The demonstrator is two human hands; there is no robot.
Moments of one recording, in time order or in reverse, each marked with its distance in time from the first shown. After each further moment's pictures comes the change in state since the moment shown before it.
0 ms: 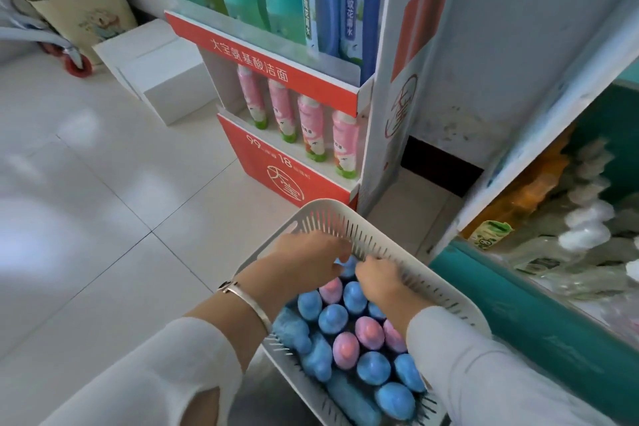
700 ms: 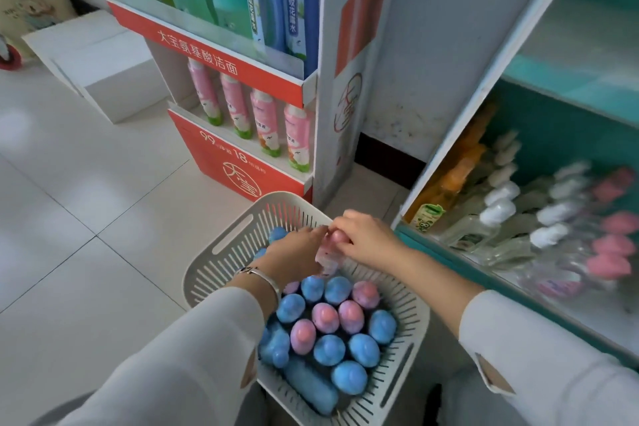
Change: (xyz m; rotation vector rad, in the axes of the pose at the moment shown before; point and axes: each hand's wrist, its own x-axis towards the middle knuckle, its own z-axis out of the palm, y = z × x) left_hand 0.036 0.035 0.043 -0.227 -0.055 -0.012; right_hand -0.069 0.057 -0.083 0.338 0.247 -0.224
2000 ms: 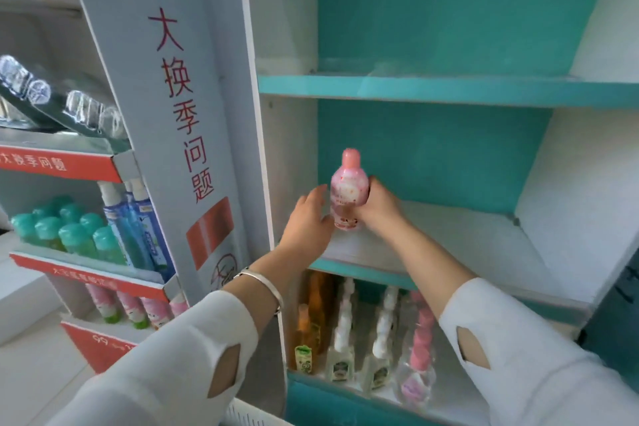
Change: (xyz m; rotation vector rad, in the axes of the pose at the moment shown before) left_hand -0.042 0.304 -0.200 -0.450 0.635 0.403; right_hand -0.135 0.102 -0.309 0.553 0.838 0.376
